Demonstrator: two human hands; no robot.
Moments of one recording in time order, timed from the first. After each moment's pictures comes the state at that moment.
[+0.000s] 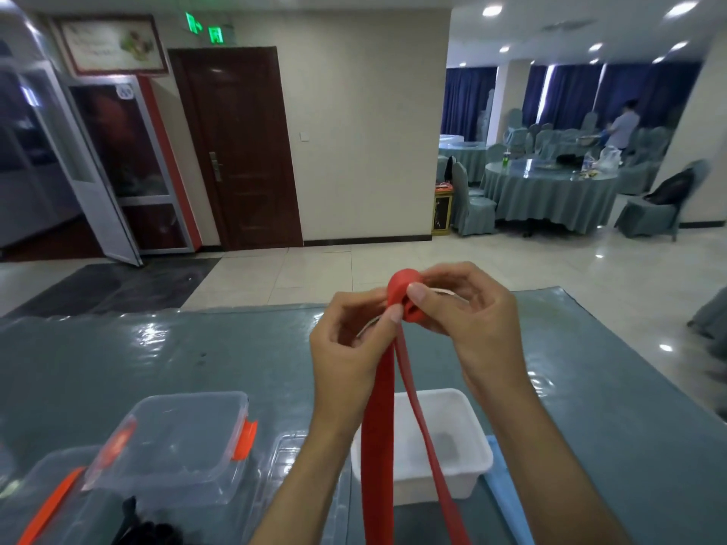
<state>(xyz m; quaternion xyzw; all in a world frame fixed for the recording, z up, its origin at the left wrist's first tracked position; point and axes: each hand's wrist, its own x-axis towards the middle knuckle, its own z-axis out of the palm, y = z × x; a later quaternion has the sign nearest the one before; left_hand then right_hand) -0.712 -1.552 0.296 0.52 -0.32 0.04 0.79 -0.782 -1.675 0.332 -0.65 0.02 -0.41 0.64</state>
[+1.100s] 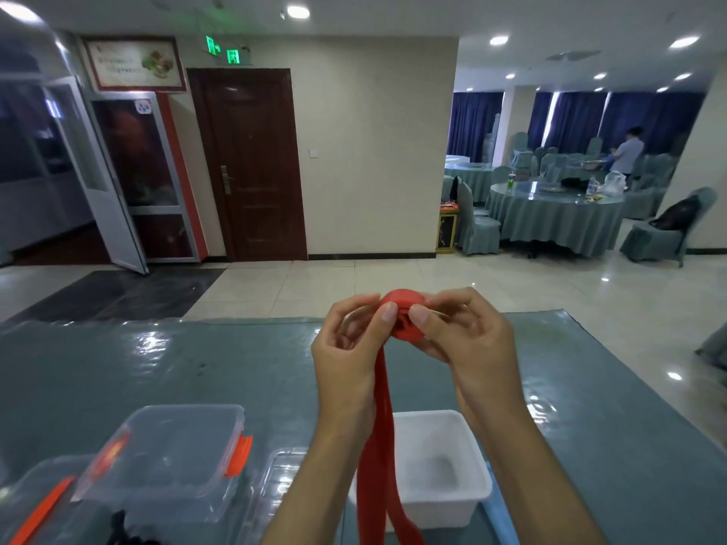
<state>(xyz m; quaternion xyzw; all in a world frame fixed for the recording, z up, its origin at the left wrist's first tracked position) -0.712 -1.567 0.308 0.46 -0.22 -0.01 0.86 -0.780 -1.675 0.324 -0.63 0.06 -0.40 0.67</state>
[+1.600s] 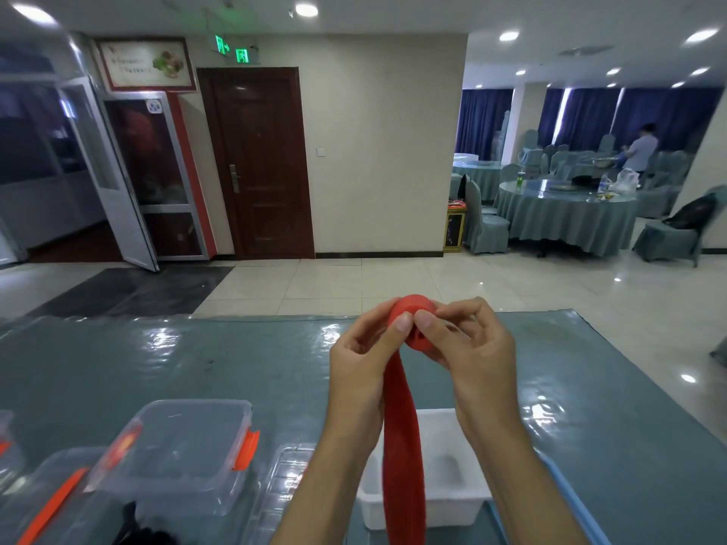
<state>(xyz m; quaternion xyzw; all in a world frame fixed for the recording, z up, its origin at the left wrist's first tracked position) -0.719 -1.566 0.300 0.48 -0.20 -0.10 0.85 -0.780 -1.667 0.311 -0.59 0.09 -0.42 0.68</state>
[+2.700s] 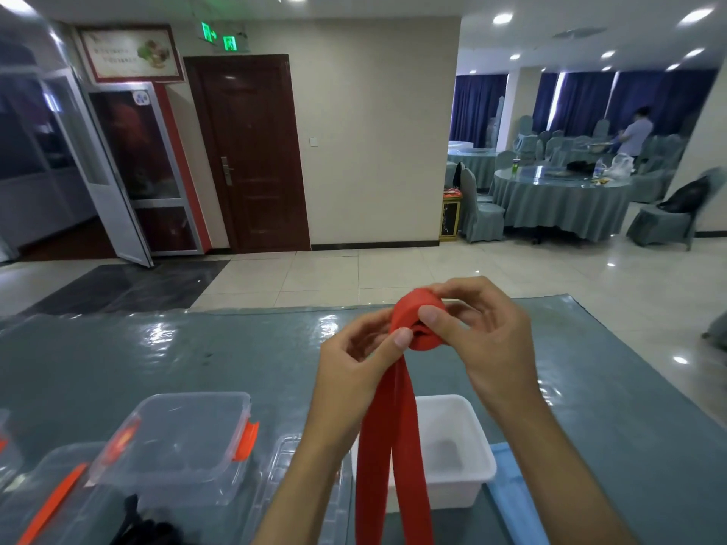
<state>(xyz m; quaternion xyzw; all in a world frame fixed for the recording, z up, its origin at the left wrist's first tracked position) -0.717 -1.543 0.289 0.58 -0.29 -0.08 0.76 -0.790 -1.688 0.314 -0.69 -0.02 -0.43 0.58</state>
